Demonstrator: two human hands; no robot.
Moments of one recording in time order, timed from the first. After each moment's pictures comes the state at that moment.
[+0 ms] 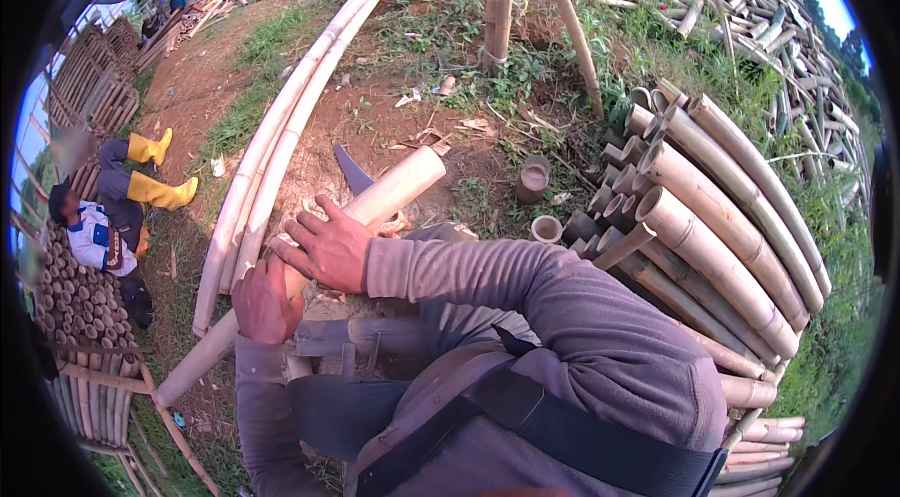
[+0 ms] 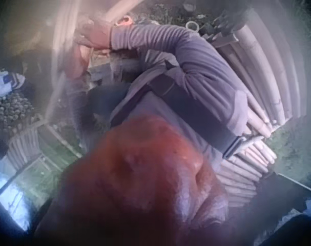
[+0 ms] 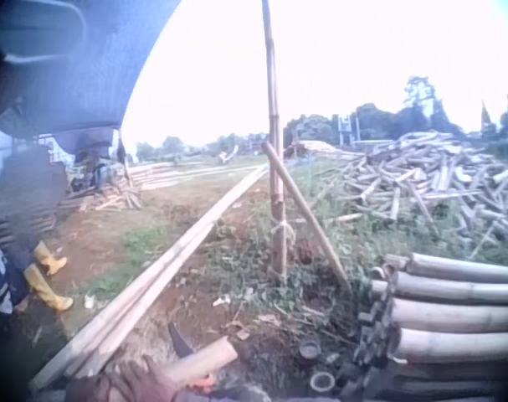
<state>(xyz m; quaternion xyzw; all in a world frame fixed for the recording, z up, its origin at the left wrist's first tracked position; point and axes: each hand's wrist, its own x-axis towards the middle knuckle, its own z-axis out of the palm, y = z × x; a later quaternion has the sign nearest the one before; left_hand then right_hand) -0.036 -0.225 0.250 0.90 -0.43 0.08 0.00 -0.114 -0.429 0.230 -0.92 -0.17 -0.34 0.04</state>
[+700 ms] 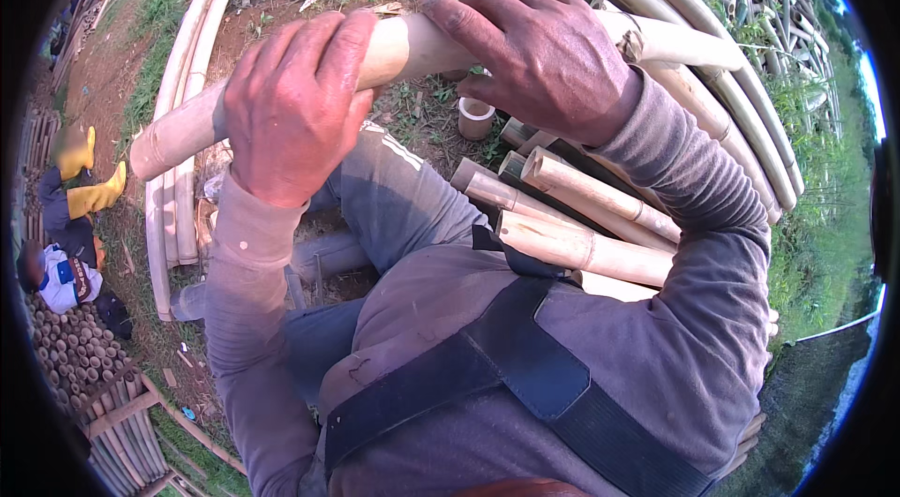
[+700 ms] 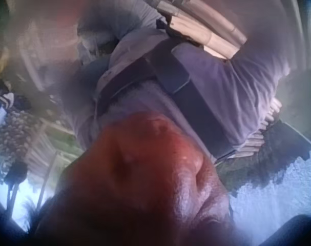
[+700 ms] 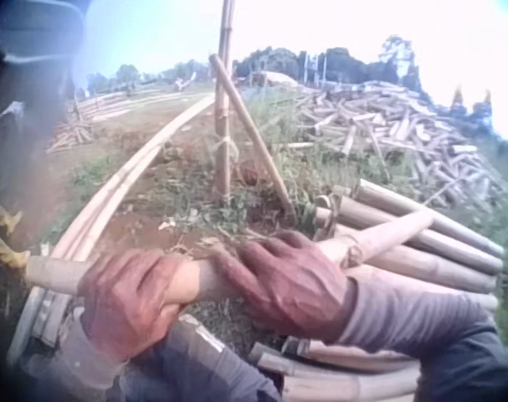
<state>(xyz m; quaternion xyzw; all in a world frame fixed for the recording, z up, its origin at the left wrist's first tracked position) -0.170 -0.441 0.314 0.63 -0.71 0.26 0.19 -0.384 -0.592 0.328 -0.96 0.10 -0.21 -0.12</state>
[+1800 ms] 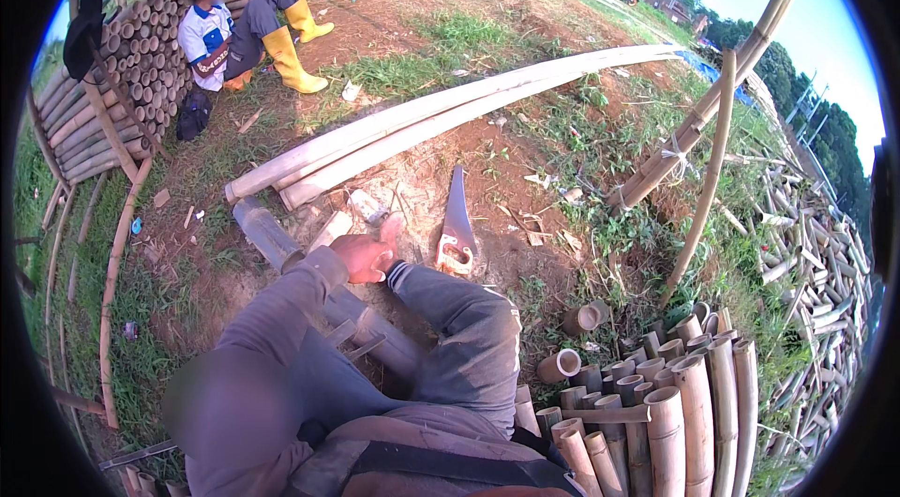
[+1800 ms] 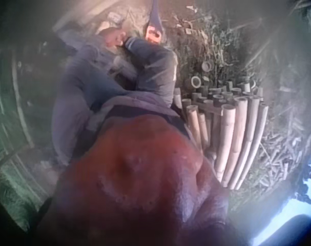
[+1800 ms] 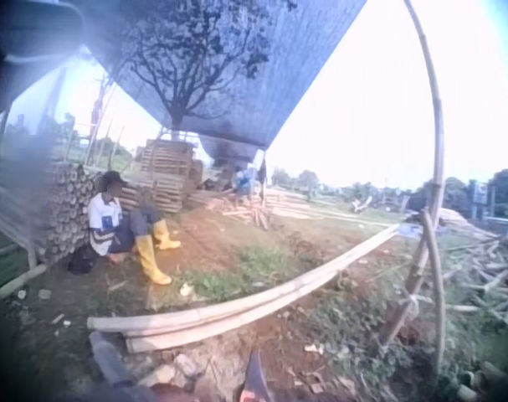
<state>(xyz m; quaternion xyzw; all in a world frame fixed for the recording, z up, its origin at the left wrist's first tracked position) 0.032 -0.206 0.131 0.89 -0.42 -0.17 0.08 -0.690 -0.700 0.065 -0.76 0.54 0.37 -0.04</state>
